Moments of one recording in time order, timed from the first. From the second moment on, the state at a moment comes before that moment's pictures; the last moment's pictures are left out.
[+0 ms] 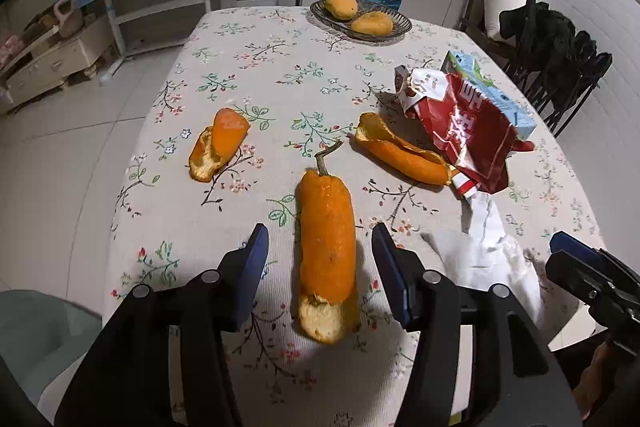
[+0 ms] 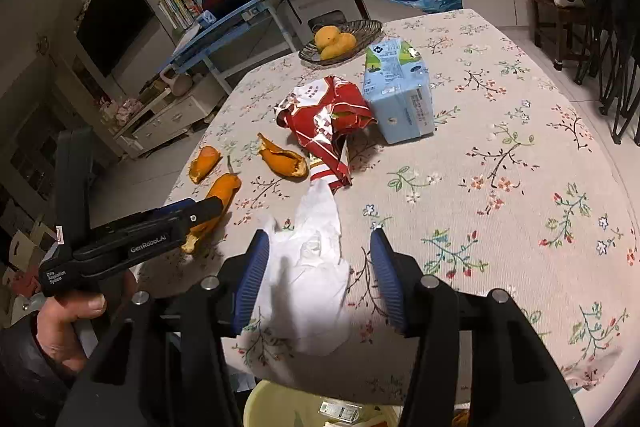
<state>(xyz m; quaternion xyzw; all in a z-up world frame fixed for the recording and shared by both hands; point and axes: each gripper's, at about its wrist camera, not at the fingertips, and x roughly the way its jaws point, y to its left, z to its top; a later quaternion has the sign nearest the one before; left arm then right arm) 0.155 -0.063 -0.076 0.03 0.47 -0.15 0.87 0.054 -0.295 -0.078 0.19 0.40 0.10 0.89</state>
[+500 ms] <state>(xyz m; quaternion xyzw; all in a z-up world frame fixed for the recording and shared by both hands) 0.159 -0.067 -0.083 0.05 0.46 -0.14 0.88 0.063 -0.254 -0.094 0.09 0.43 0.10 0.89</state>
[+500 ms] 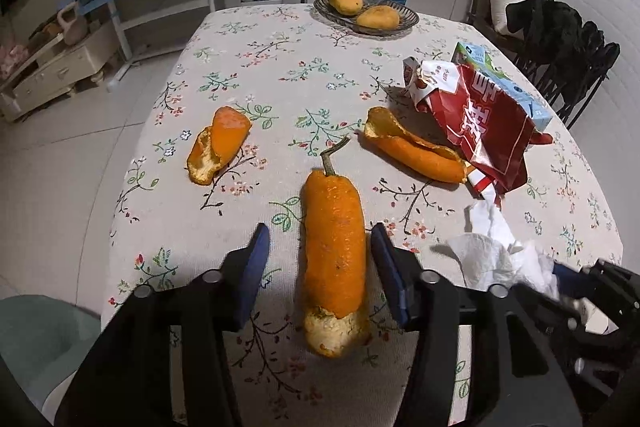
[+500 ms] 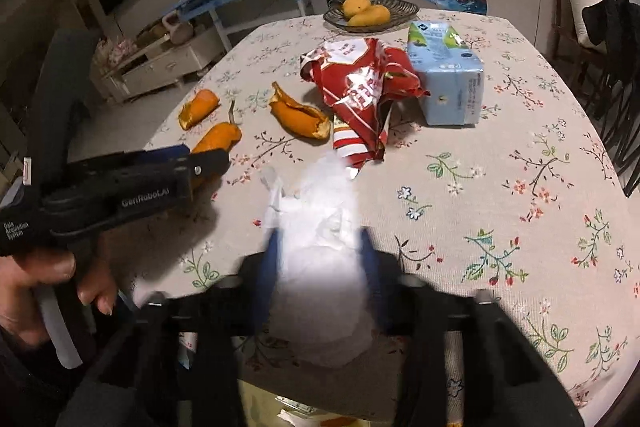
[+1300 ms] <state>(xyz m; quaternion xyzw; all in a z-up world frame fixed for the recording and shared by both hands) 0.079 -0.052 -0.028 -0.01 0.35 -0.17 0.92 0.024 -0.279 -0.056 0.16 0.35 0.10 0.92</state>
